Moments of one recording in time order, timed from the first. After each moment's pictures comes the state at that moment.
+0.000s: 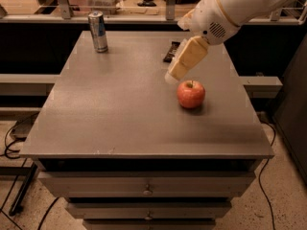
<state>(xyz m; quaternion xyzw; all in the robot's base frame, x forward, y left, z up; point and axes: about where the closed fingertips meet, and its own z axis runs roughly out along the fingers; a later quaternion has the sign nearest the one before) 0.569 -0.044 0.977 -0.62 0.70 0.14 0.33</state>
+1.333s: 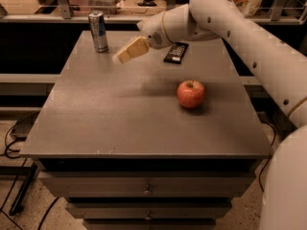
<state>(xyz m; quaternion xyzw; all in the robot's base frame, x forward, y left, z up) 0.708 0.081 0.930 -0.52 0.66 0.28 0.46</state>
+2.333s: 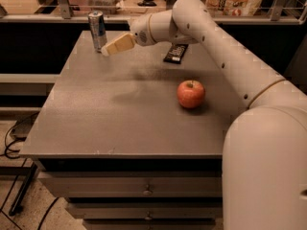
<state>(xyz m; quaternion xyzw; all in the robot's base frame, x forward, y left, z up) 0.776 0.124 0.918 -0.48 0.65 0.31 0.50</state>
